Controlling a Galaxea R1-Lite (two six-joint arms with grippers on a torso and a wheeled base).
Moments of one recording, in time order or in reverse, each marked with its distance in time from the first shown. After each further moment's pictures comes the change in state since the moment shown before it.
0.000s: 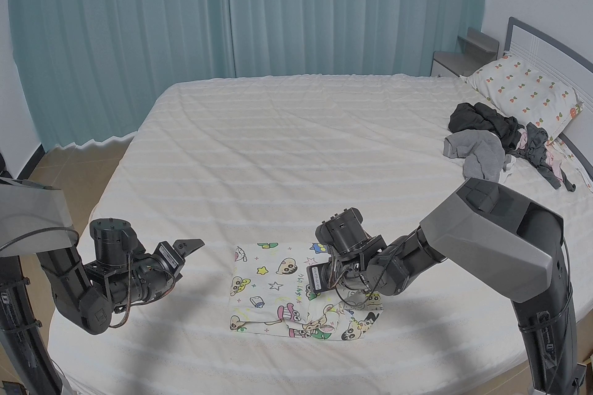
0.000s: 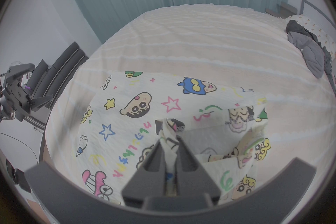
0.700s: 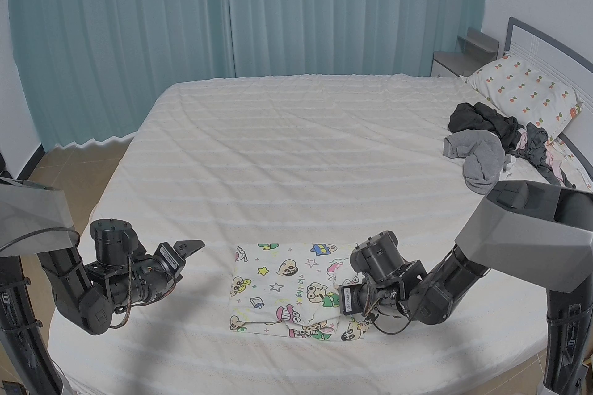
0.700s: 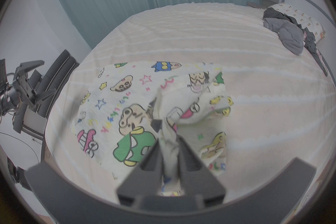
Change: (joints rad) left arm -0.002 0.002 0.001 0.000 0.000 0.000; right arm 0.007 -0.163 0.449 -0.265 -0.066 0.104
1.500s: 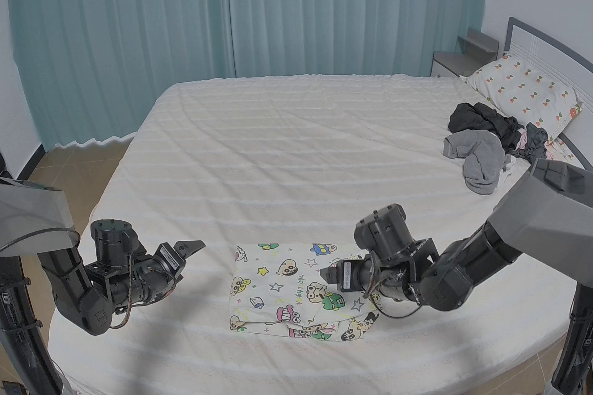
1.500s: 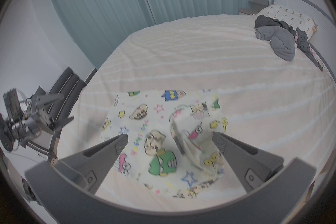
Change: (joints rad) left arm -0.002 0.001 0.001 0.000 0.001 0.002; right arm 0.014 -0.114 -0.134 0.129 -0.045 0.064
